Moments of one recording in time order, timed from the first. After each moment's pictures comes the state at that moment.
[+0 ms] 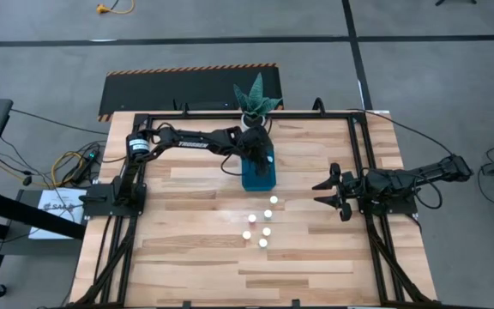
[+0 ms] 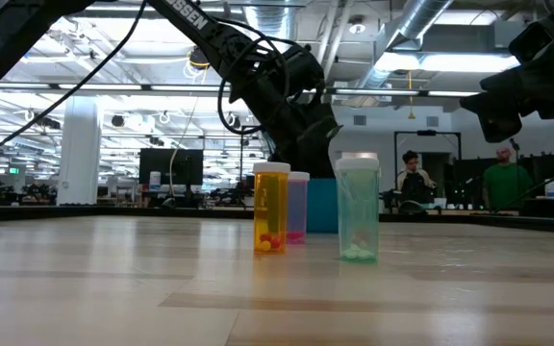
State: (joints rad) left arm 0.29 2.08 1.50 -0.25 0.06 -0.07; right arm 0.23 0.16 0.01 0.03 0.13 0.18
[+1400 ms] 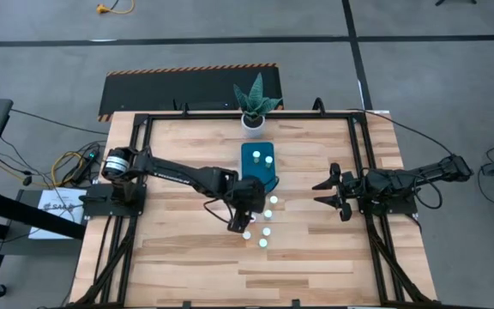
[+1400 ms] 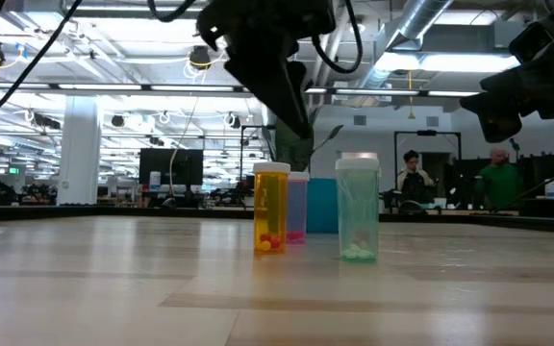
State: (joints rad) left arm -0.12 1.90 1.50 -0.62 0.07 0.15; right arm 0.23 0.16 0.01 0.03 0.13 0.18
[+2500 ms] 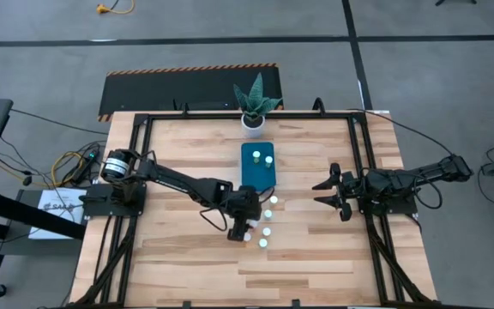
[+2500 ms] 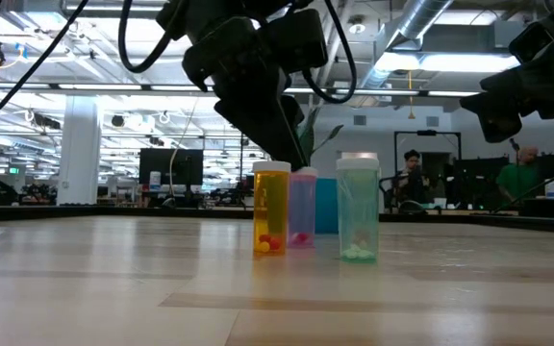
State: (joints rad) left arm -0.16 1.90 1.29 -0.33 0.08 0.04; right arm 0.23 0.16 0.01 0.03 0.13 0.18
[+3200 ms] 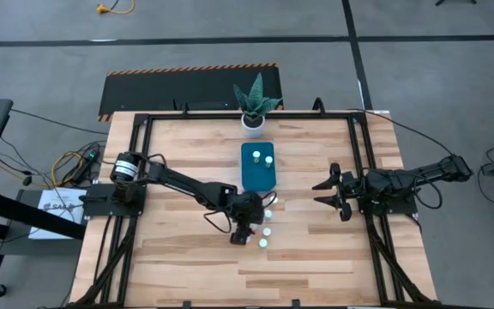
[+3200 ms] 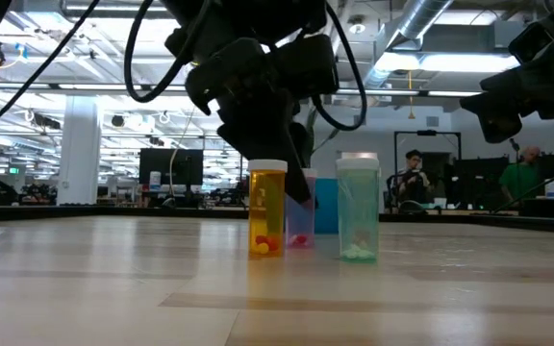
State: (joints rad) left arm -0.16 1.98 1.29 -0.26 0.15 0.01; right arm 0.23 0.16 0.01 0.03 0.13 0.18
